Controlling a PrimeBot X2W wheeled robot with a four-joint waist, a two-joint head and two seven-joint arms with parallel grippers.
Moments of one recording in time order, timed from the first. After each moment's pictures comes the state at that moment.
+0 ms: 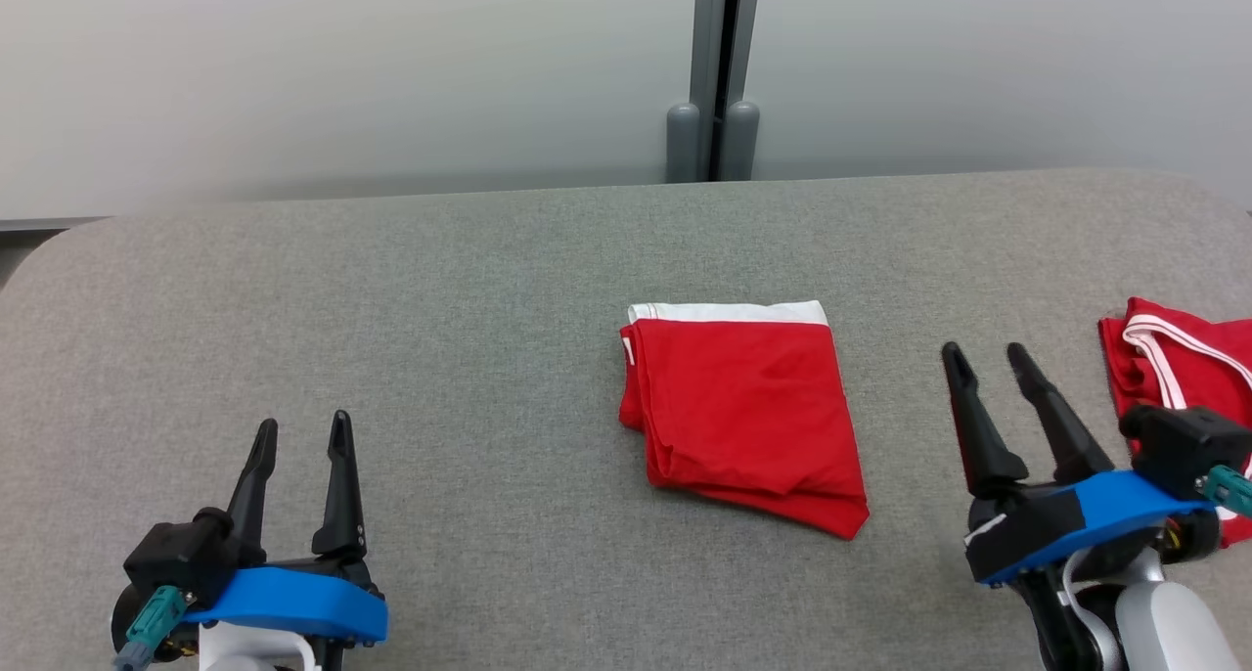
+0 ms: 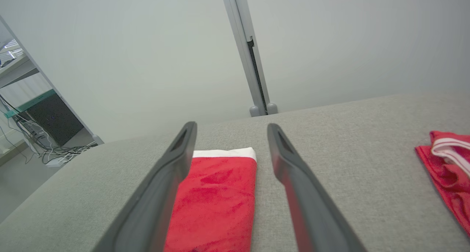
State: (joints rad) left arm -0.10 0.13 -0.06 0.32 -0.35 -0.13 -0.26; right arm -0.16 -0.07 0.03 0.10 0.42 0.13 0.02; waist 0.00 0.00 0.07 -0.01
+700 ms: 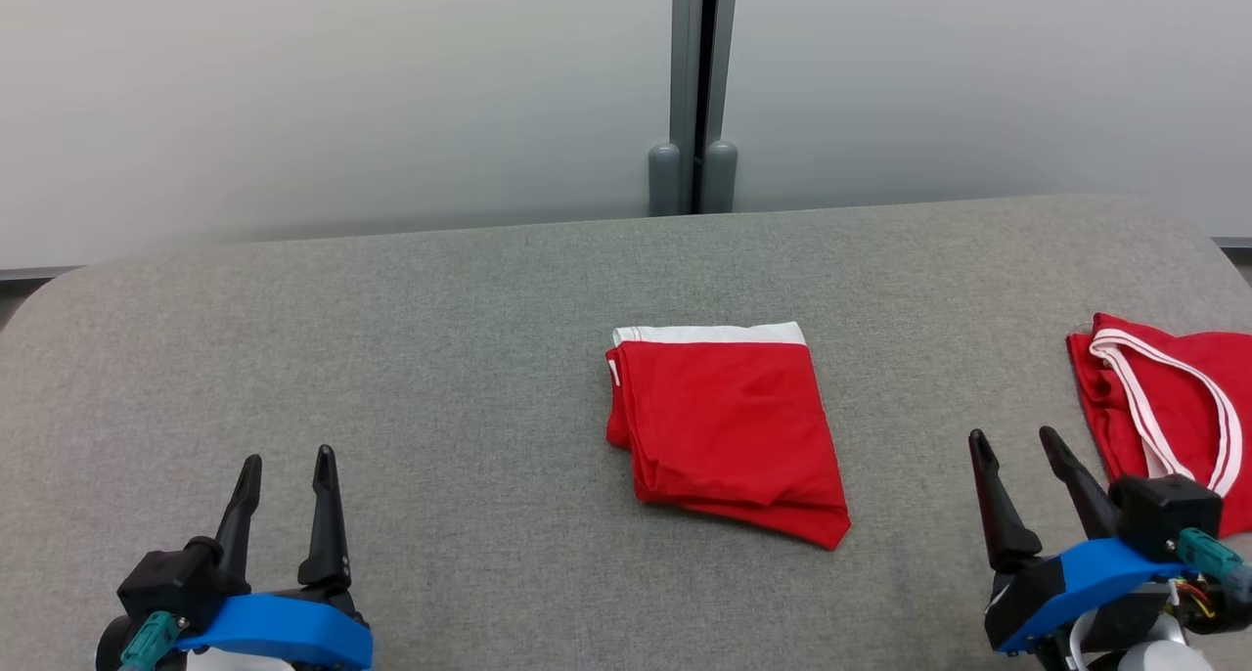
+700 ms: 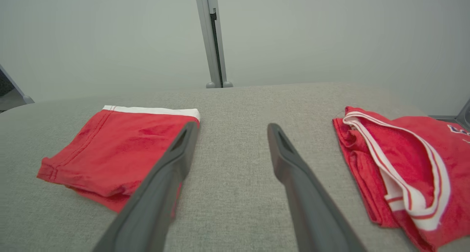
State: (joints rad) left arm -0.06 0.13 -0.02 0.35 -0.32 -0.13 -0.26; right arm -0.08 -0.10 -0.06 0.21 0.19 0.13 -0.04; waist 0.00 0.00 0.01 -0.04
